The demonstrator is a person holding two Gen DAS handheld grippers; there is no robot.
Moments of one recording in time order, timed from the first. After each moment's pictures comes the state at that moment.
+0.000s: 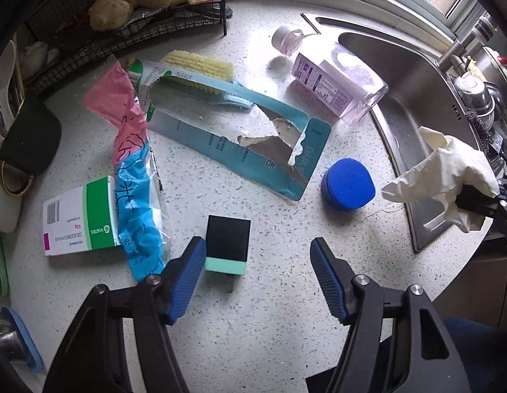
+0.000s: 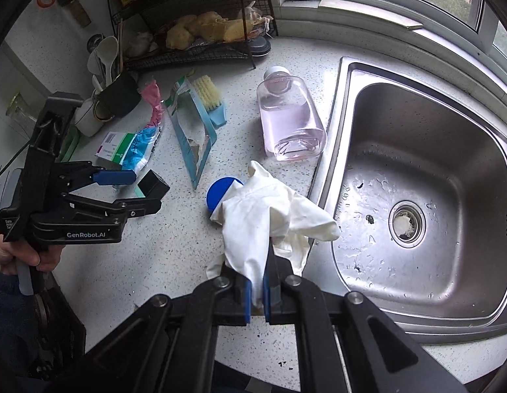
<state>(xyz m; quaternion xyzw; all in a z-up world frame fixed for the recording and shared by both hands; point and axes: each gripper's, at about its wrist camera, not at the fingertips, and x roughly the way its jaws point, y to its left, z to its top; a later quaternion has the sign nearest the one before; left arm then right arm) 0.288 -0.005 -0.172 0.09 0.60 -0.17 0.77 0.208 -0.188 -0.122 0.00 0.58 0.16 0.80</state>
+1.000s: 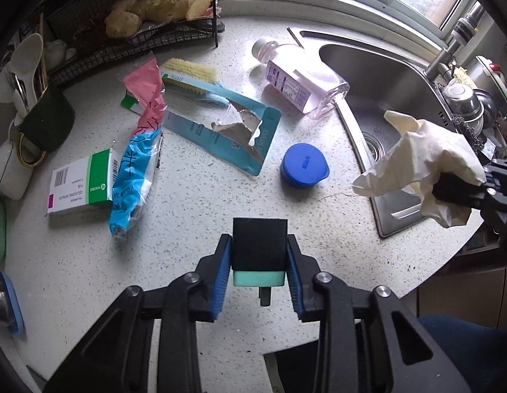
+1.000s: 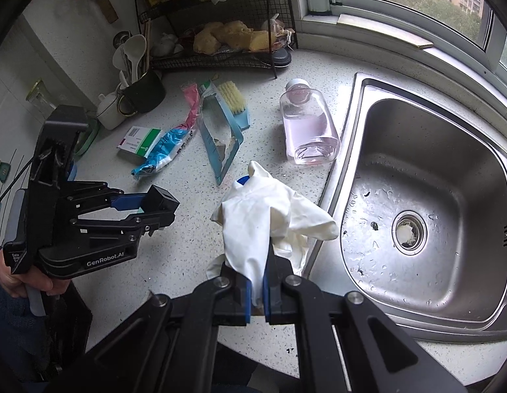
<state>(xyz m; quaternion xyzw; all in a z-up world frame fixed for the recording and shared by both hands) 0.223 -0.019 -0.136 0.05 0.58 -0.16 0.80 0.183 -0.187 -0.093 -0.02 0.56 0.20 0.80</state>
